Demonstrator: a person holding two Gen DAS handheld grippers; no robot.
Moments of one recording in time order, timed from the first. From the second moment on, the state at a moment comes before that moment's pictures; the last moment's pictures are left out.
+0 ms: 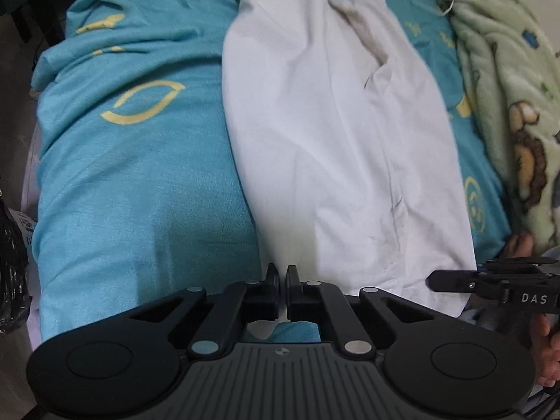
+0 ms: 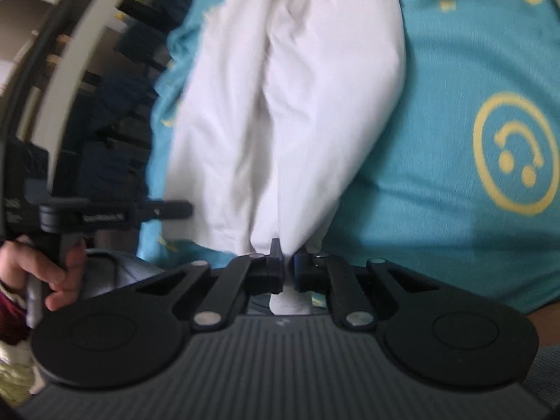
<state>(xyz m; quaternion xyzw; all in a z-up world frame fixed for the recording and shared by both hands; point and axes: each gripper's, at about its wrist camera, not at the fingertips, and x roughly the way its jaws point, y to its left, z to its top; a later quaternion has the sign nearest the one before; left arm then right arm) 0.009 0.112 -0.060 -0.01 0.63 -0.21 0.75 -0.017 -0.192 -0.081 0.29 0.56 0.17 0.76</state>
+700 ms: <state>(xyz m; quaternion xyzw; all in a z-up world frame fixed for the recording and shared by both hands) -0.161 0.155 0.099 -0.19 0.47 -0.28 0.82 -0.138 -0.283 0.025 0.32 0.43 0.19 0.82</state>
